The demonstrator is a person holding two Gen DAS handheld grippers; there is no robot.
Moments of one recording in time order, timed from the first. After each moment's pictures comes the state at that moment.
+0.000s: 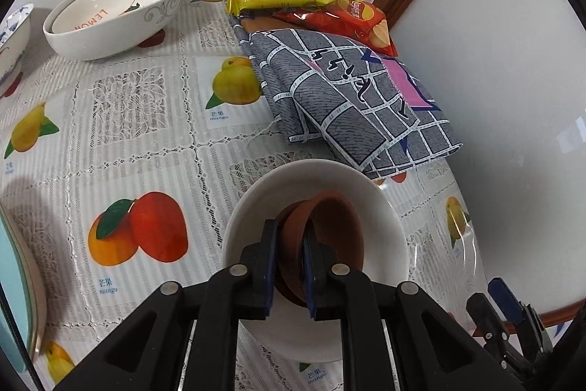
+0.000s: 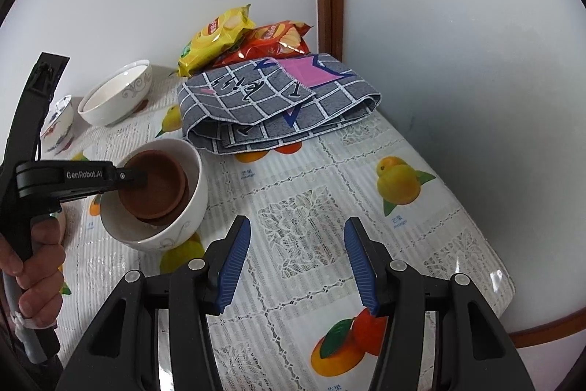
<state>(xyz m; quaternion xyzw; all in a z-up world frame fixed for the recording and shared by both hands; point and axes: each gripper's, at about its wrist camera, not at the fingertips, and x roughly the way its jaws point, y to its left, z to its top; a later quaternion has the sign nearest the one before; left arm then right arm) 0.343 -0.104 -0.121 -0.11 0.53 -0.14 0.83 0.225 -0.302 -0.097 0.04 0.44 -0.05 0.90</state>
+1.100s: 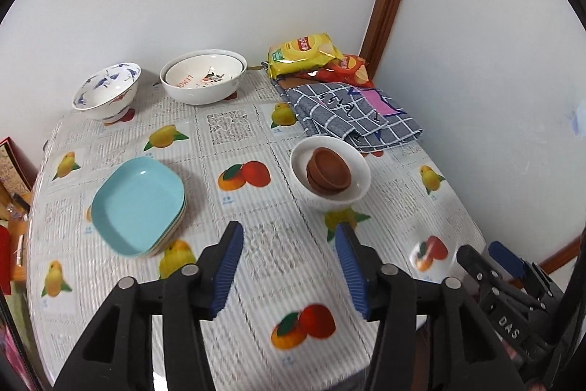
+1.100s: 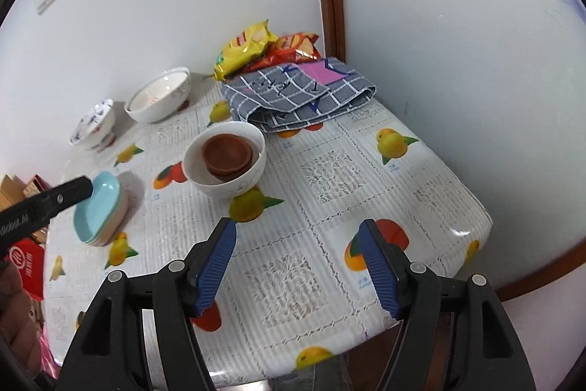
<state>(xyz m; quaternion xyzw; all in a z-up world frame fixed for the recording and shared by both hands) 0.151 -0.042 0.008 -0.04 0.44 -0.09 0.89 0.112 -0.265 -0.027 0.08 0.42 -0.05 0.90</state>
